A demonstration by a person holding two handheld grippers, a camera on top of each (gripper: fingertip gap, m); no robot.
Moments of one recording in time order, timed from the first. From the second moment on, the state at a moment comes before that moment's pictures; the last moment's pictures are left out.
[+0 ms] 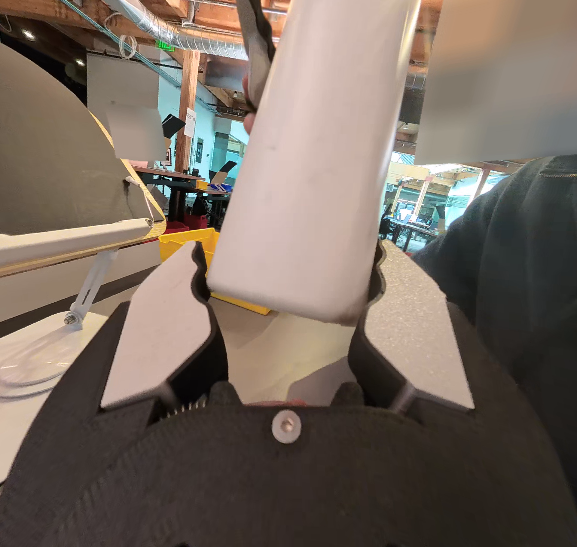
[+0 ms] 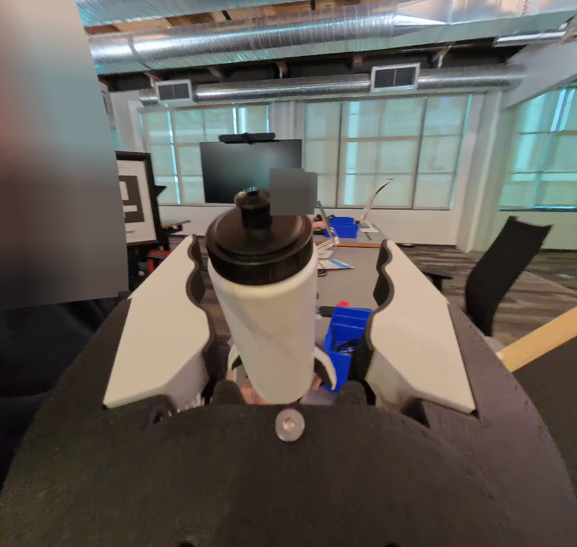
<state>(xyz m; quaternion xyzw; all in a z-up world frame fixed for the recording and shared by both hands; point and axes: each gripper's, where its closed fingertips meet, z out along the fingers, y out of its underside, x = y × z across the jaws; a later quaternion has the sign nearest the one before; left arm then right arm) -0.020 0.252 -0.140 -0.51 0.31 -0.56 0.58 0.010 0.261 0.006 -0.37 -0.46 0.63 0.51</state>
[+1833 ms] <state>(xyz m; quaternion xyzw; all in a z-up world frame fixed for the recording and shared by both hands) -0.016 0.237 -0.163 -0.69 0.30 -0.54 0.38 -0.069 0.304 -0.119 -0.15 -0.79 -0.35 0.47</state>
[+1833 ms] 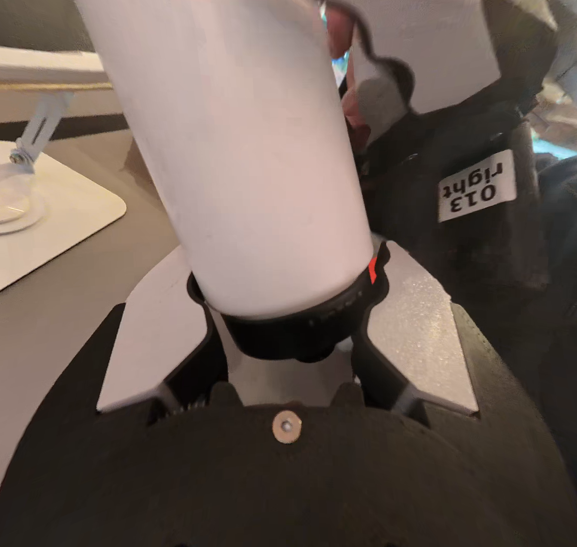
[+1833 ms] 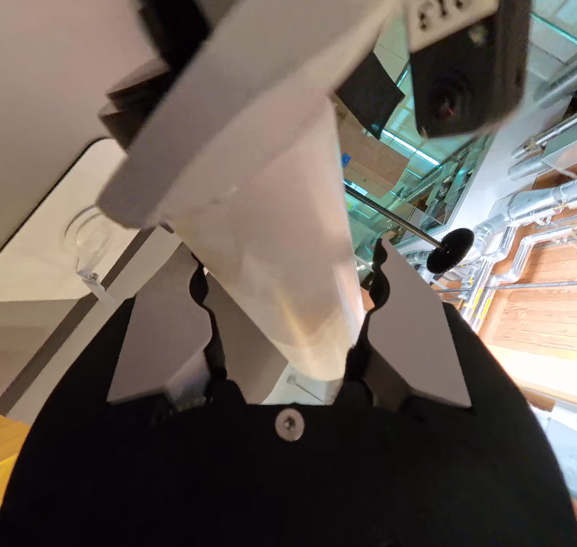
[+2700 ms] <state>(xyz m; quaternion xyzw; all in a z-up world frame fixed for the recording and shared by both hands) -0.040 0.216 -0.163 -0.59 0.38 -0.45 0.55 -0.110 0.215 -0.087 -0.40 -0.50 0.71 0.30</state>
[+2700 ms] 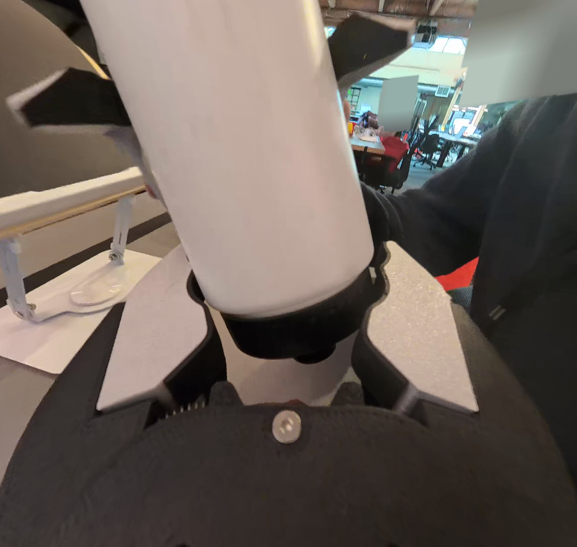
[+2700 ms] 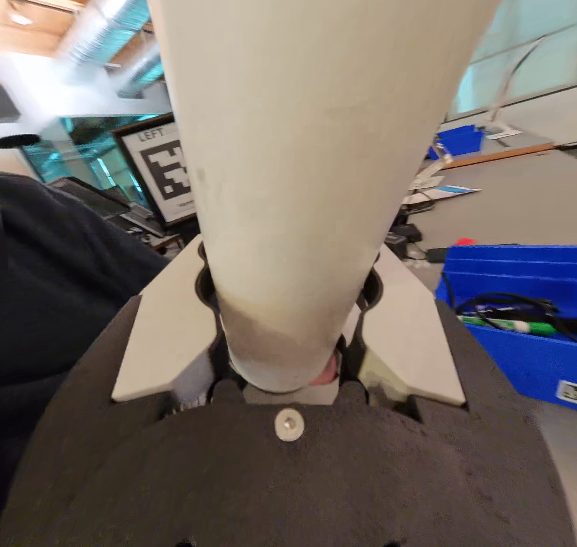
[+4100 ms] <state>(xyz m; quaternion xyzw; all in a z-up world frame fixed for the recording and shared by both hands) -0.085 0.245 -0.101 -0.73 0.49 -0.14 0.45 -0.110 0.253 -0.166 -0.47 -0.70 0.33 0.42</state>
